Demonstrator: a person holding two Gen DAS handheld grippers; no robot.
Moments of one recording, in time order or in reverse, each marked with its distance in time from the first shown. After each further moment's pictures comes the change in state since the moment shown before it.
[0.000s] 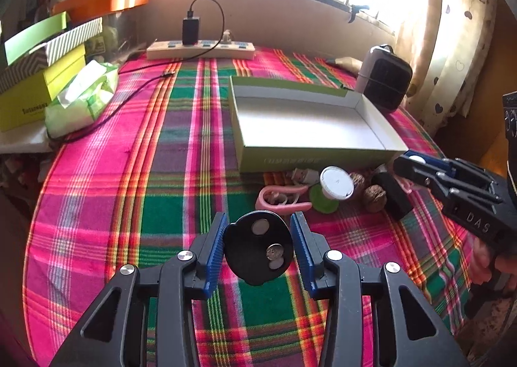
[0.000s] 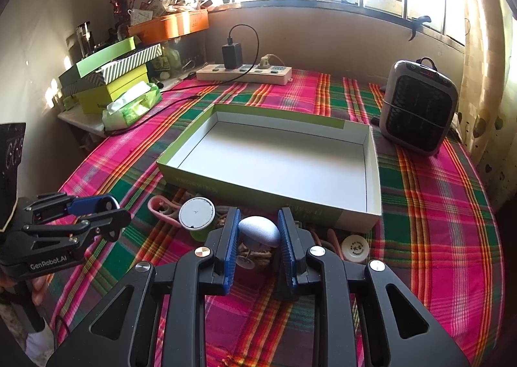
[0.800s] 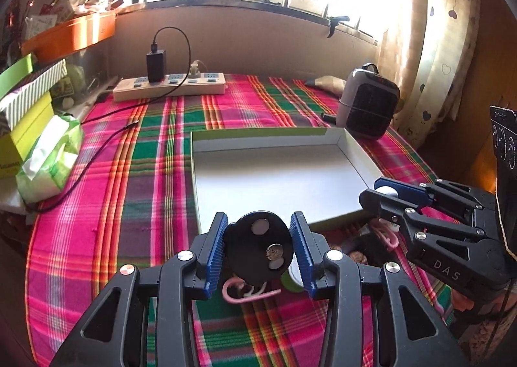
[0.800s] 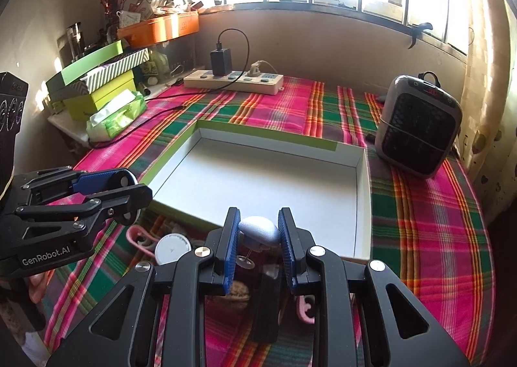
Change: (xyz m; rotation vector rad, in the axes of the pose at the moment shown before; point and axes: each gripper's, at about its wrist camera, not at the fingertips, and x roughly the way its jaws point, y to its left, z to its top) left arm 0.023 -0.025 0.060 0.069 -0.059 -0.048; right arm 0.021 -0.013 0.032 -0.012 -0.001 -0.035
